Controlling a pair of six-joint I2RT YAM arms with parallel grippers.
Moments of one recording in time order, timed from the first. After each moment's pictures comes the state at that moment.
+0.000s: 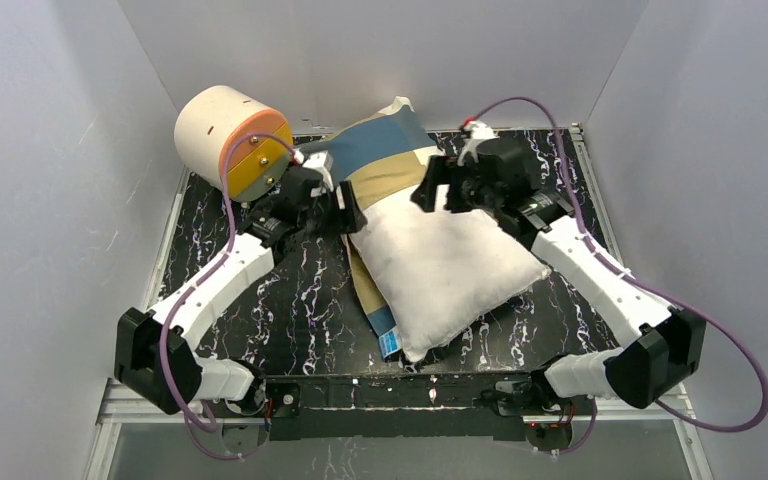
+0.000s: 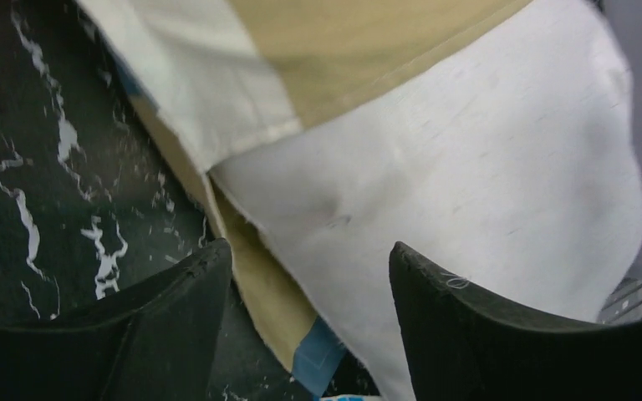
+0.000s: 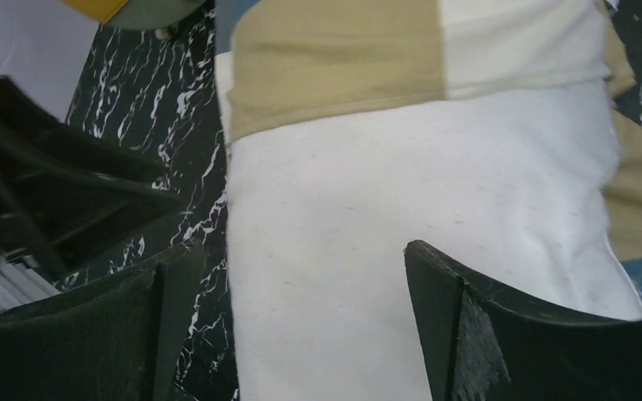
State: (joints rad) left arm -0.52 1.35 1.16 -0.42 0.04 -0.52; right arm 0.51 1.31 1.25 -0.43 -0.14 0.44
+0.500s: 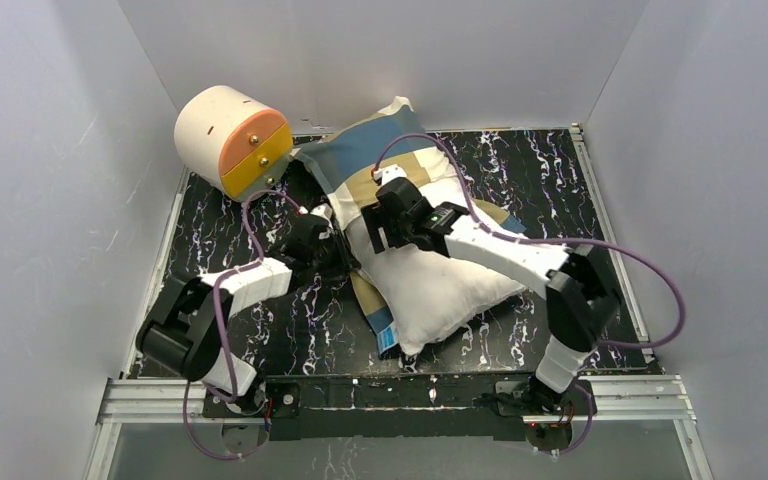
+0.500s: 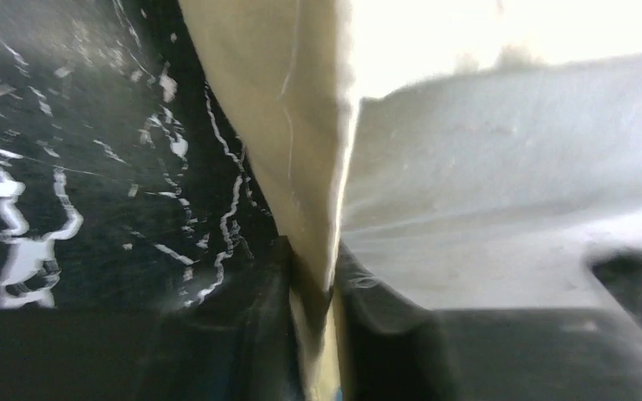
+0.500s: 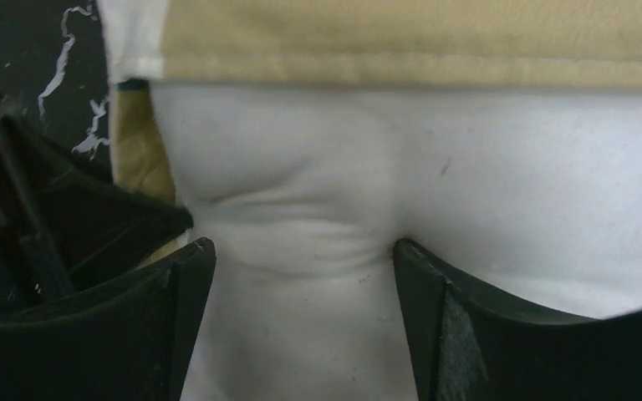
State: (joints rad) left arm -0.48 1.46 0.69 -0.01 0.12 -0.72; right arm 0.89 1.68 1.35 -0.45 0.25 0.30
